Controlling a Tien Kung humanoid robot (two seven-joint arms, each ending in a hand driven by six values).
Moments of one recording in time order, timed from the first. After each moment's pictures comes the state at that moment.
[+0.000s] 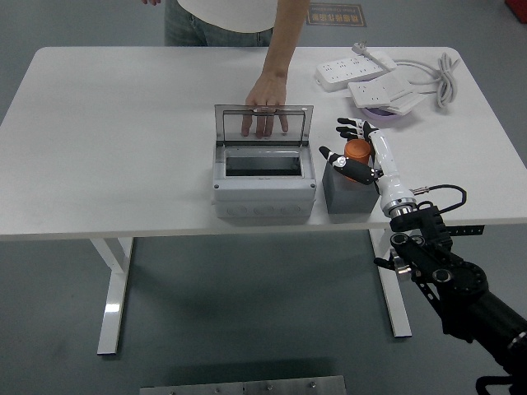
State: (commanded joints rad) left arm -0.14 0.36 -0.61 -0.43 0.52 0.21 0.38; right arm 0.49 -0.13 0.92 0.81 -1.11 -0.36 0.48
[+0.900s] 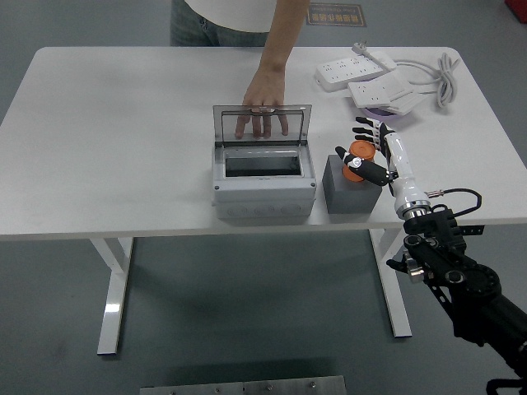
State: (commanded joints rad) left arm -0.13 0.35 -0.60 -0.43 0.51 0.21 0.38; right arm 0.47 -0.17 0.94 0.80 -1.09 -0.36 0.49
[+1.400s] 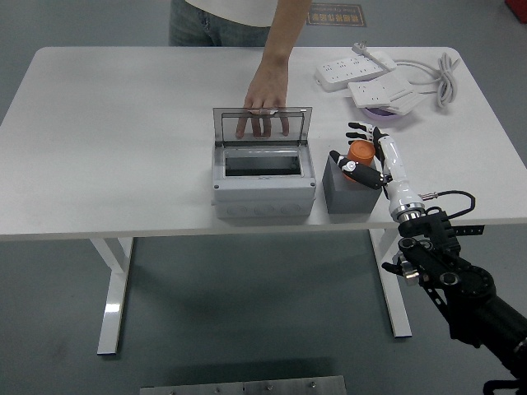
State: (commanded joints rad) left arm -0.13 0.35 -0.60 -0.43 0.51 0.21 0.38; right arm 0.47 -0.15 0.91 0.79 -1.08 -0.36 0.49
